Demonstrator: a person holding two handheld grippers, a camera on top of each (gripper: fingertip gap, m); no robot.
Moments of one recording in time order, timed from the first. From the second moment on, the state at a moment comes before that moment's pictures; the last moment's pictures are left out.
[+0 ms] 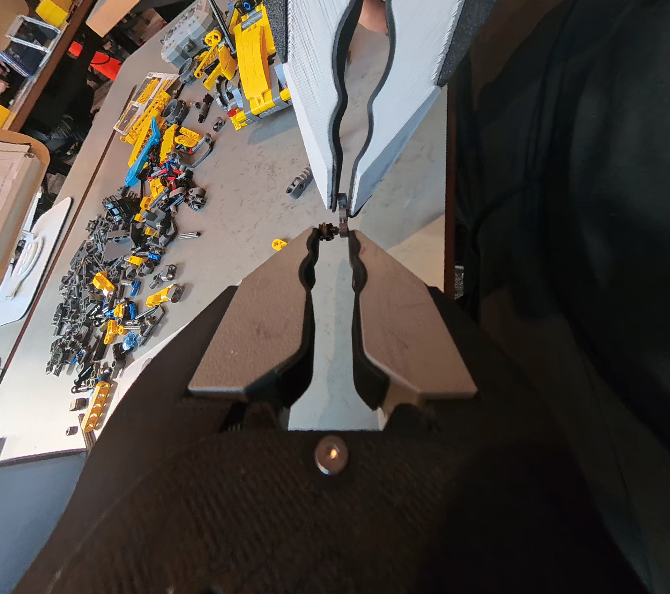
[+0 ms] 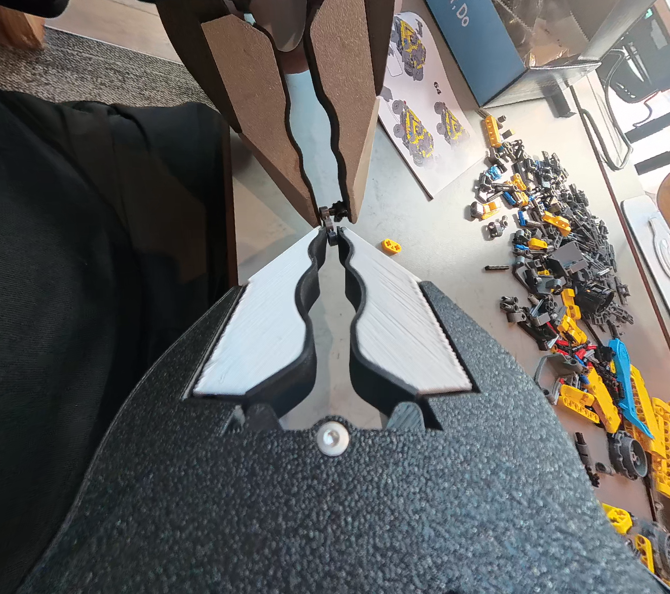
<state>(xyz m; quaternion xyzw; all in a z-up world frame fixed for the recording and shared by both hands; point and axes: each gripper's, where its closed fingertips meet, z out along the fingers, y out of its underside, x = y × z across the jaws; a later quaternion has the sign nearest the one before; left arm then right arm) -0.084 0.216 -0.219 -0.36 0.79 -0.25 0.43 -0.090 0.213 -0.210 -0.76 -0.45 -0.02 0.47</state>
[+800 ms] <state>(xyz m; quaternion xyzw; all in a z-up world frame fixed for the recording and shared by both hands) -0.080 0.224 -0.225 -0.39 0.79 -0.22 0.43 -0.066 0.217 -0.226 -0.75 -0.49 -0.14 0.43</state>
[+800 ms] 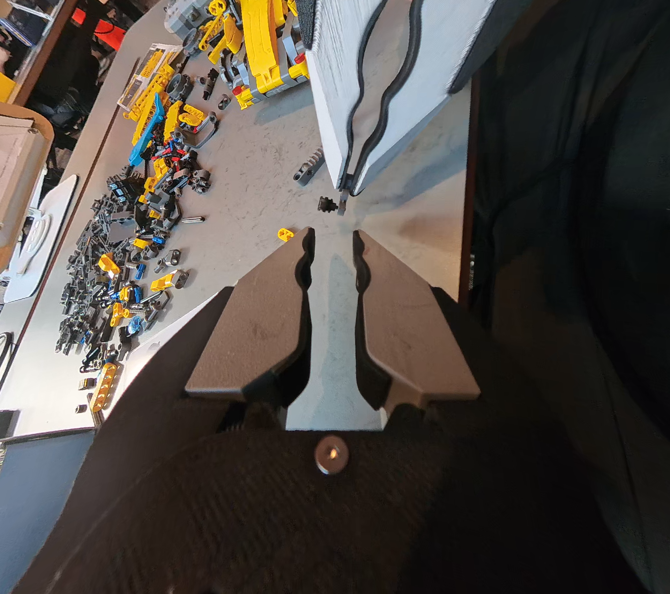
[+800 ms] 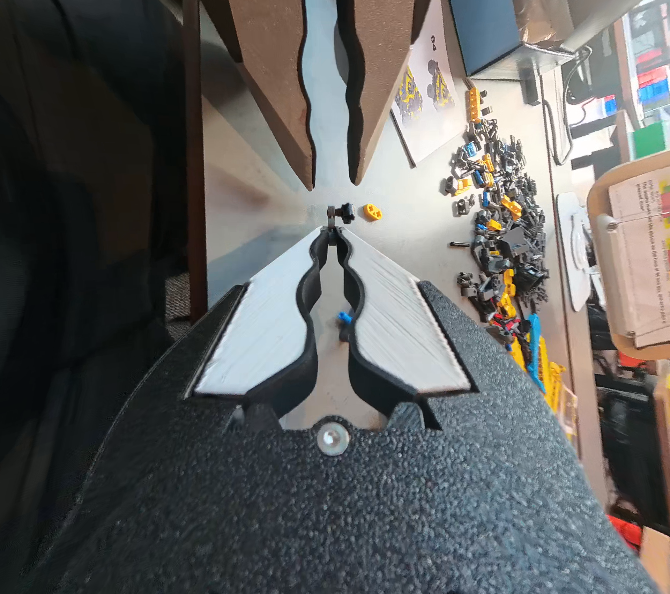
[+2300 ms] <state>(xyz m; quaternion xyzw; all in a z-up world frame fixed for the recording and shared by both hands) -0.078 0.227 -0.229 -0.40 0.79 -0.22 0.41 -0.058 0.203 -0.230 -0.78 -0.45 -0.05 0.43</state>
